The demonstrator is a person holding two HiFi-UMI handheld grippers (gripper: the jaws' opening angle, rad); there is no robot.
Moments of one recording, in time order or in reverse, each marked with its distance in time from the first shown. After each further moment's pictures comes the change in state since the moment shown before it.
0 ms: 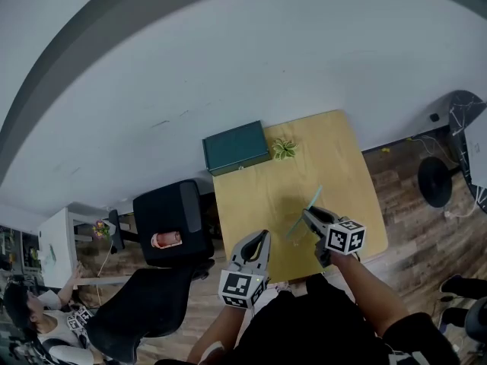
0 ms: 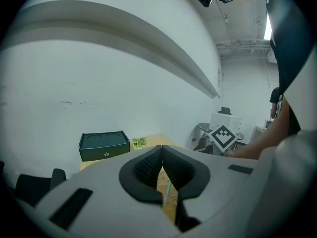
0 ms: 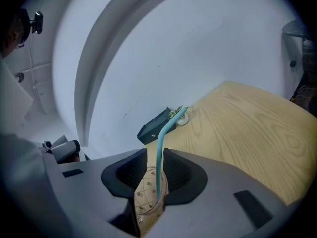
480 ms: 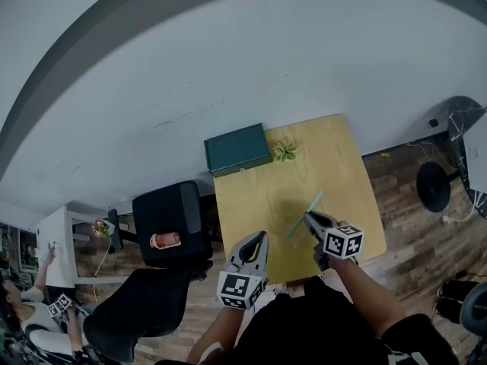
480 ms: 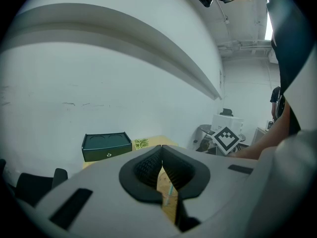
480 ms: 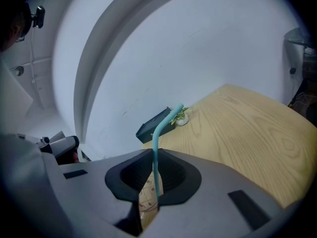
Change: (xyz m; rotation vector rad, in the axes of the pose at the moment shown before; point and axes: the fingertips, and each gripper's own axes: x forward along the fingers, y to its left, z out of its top) left arm -0.008 0.006 0.004 -0.015 -0.016 0.024; right arm -0.003 0.006 -0.004 -0.034 0.006 -0.029
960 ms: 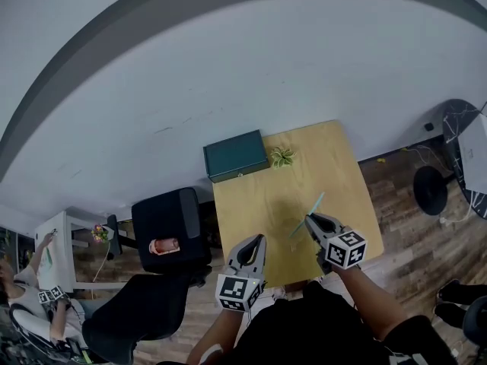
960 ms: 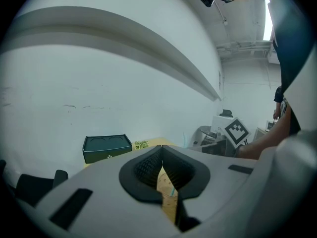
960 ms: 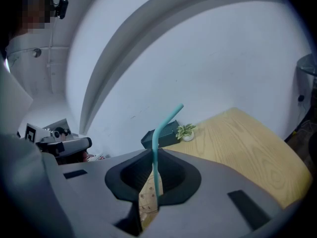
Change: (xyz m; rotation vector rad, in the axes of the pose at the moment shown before) left arm -0.007 -0.001 0.002 0.010 -0.026 0.001; right arm -0.030 0.028 0.028 -0.188 -0.076 0.009
